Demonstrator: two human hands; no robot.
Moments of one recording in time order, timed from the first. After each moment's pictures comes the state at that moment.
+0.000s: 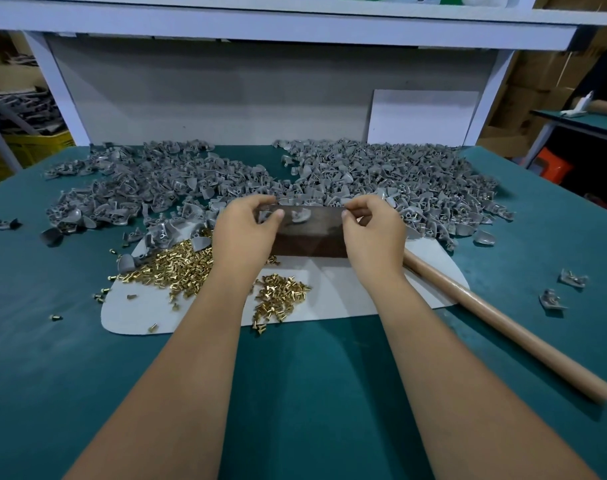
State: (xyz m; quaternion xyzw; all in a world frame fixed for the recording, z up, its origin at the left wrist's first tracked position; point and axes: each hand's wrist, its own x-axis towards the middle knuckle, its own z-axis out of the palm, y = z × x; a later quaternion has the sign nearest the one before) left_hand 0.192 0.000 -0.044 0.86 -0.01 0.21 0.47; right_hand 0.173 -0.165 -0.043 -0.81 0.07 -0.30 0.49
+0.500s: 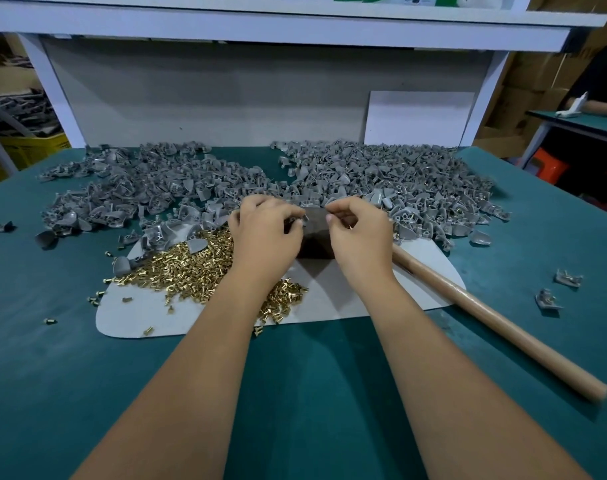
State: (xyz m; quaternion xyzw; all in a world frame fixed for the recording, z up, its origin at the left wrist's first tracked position) left_hand 0.190 -0.024 -0.048 0.91 -0.09 0.25 0.32; right_hand 0.169 -0.155 -0.041 -0.82 0.02 -0.29 0.49
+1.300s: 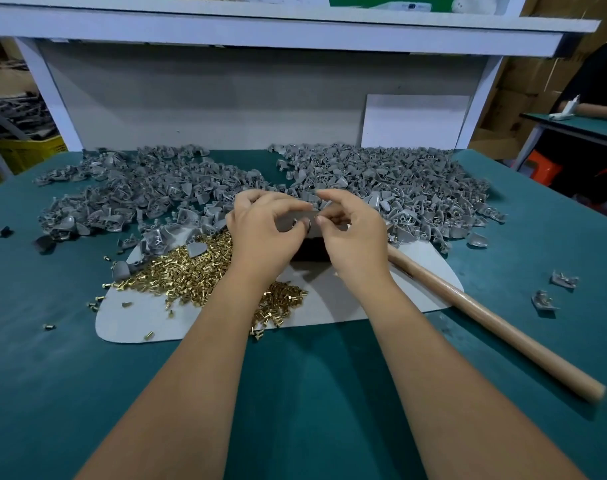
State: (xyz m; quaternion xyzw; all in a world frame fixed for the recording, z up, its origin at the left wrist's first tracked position) left_hand 0.186 -0.021 -0.041 0.85 -0.14 0.29 0.42; right_hand 0.163 -0.149 -0.032 -0.80 -0.05 -0.28 0.54
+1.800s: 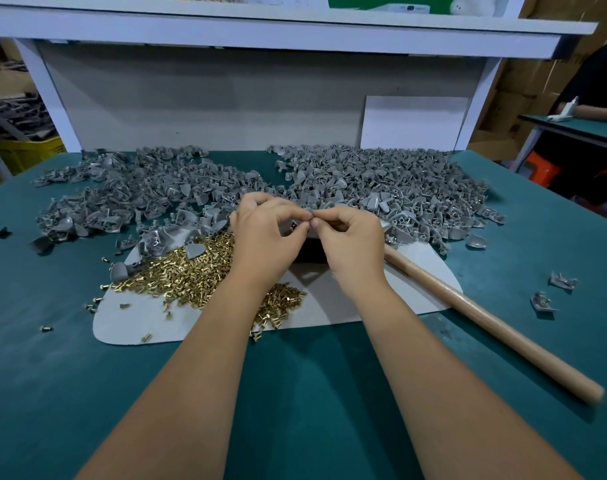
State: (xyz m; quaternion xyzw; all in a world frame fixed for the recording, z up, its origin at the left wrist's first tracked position) left_hand 0.185 -0.023 -0.041 0.84 -0.16 0.30 0.41; right_hand 0.167 -0.145 -0.038 -0.78 0.01 -0.26 0.58
